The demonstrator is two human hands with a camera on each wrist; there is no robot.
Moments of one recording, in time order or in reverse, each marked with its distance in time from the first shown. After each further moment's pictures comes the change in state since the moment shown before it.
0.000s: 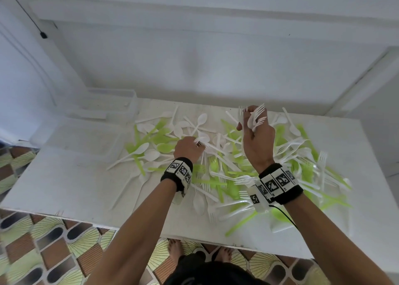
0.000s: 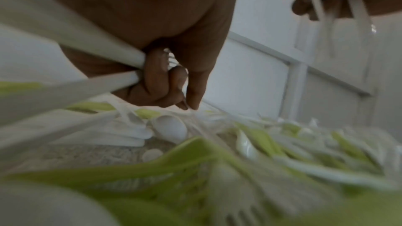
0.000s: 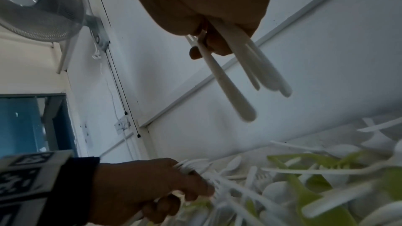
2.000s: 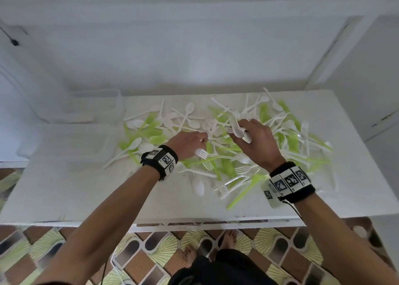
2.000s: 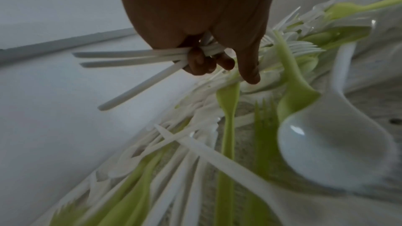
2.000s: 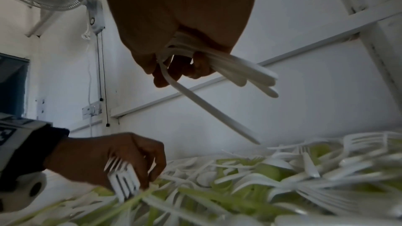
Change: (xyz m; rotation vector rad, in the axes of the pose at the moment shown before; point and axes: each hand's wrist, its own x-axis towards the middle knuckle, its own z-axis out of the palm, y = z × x) left_hand -0.034 -0.003 -0.032 0.734 -0.272 1.024; right_hand -0.067 0.003 -0.048 -0.352 -0.196 -0.153
